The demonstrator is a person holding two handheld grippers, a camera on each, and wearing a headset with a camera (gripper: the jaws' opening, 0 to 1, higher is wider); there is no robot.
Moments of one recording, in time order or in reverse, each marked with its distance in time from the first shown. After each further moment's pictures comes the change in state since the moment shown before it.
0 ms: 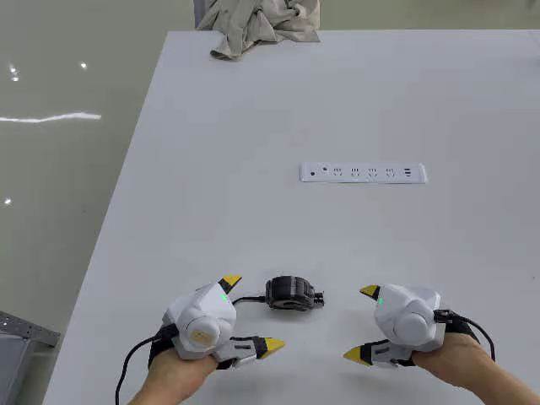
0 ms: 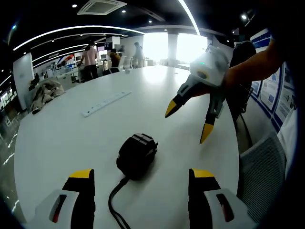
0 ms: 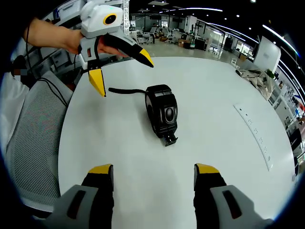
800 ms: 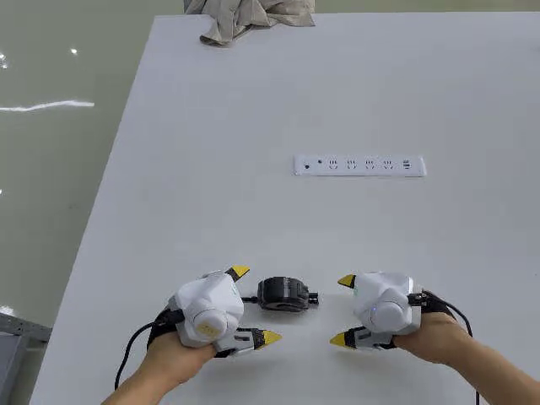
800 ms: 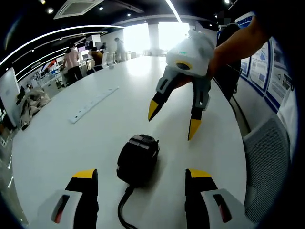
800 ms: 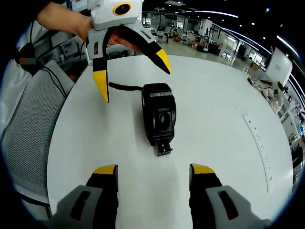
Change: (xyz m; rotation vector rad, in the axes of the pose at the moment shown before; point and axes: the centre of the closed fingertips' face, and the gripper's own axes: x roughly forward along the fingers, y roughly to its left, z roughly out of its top) left arm 0.030 0.003 0.002 0.161 0.074 -0.078; right arm 0.029 -0.018 0.009 -0.113 0.007 0.061
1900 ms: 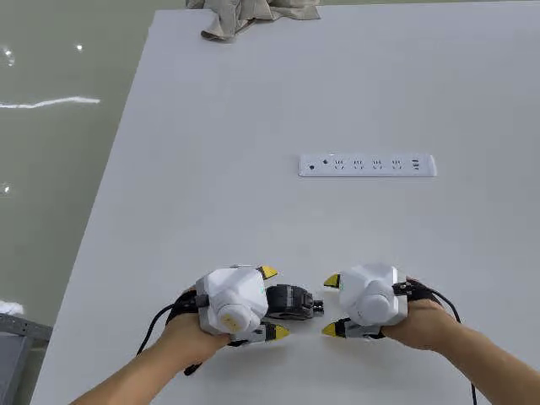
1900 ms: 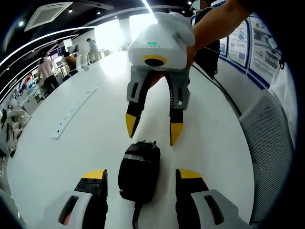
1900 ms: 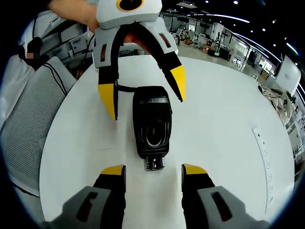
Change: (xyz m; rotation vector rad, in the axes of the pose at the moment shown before) left arm 0.034 0.001 0.008 0.202 0.052 -0.152; right arm 0.029 -0.014 0.013 -0.078 -0.013 0.074
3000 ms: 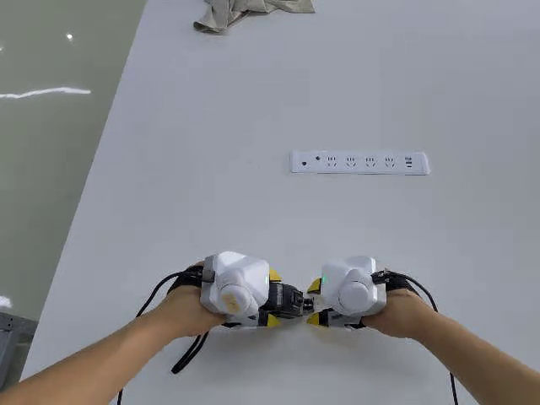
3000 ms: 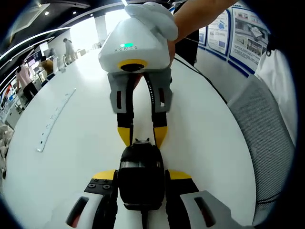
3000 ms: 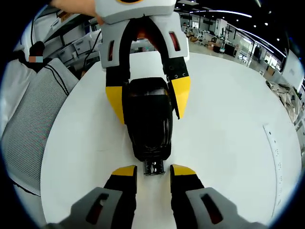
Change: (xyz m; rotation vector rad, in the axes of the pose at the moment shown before) left arm 0.019 -0.004 -0.003 0.128 0.052 -0.171; right arm 0.020 0.002 -0.004 0.020 0.010 0.080
